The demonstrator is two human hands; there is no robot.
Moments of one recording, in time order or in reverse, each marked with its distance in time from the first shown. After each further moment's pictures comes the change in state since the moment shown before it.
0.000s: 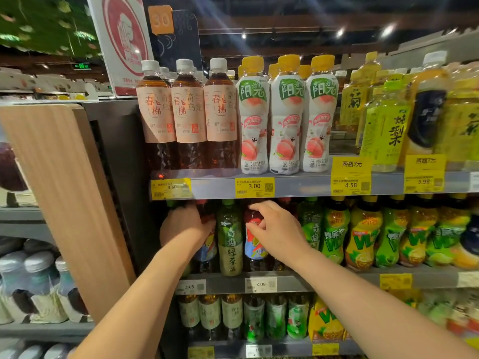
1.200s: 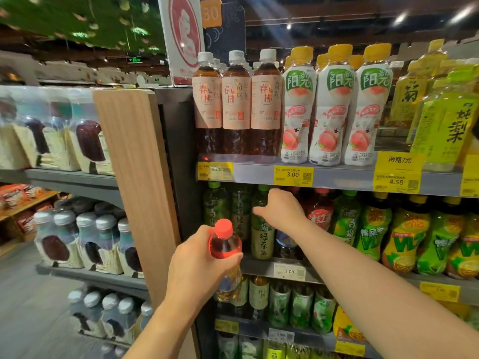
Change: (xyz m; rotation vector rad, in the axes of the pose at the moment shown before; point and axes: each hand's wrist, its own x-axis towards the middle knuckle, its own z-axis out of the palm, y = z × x) left_hand -0.131 -0.057 -0.022 -0.438 0.158 0.126; right_hand 0.041 -0.049 0.026 -0.101 -0.233 0.115
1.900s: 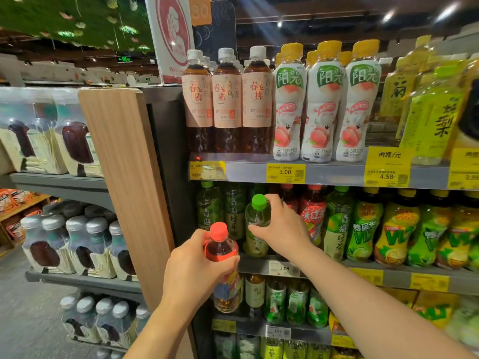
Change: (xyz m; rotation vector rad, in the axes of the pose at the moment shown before) left_hand -0.001 -0.004 0.005 -0.002 -0.056 -0.044; right_hand -0.046 0.022 0.021 0.067 0.172 -0.067
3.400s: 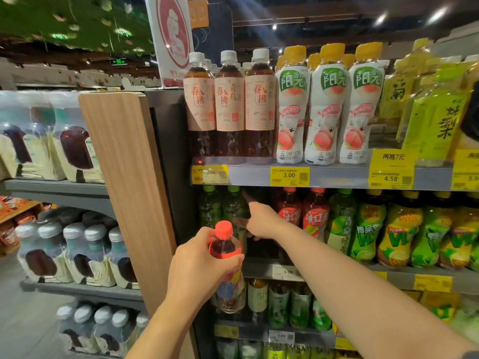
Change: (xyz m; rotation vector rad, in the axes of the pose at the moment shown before) left_hand 0.017 -0.002 -0.002 0.020 -0.023 0.011; right_hand 0.063 -0.017 0.042 0.234 -0.427 0.093
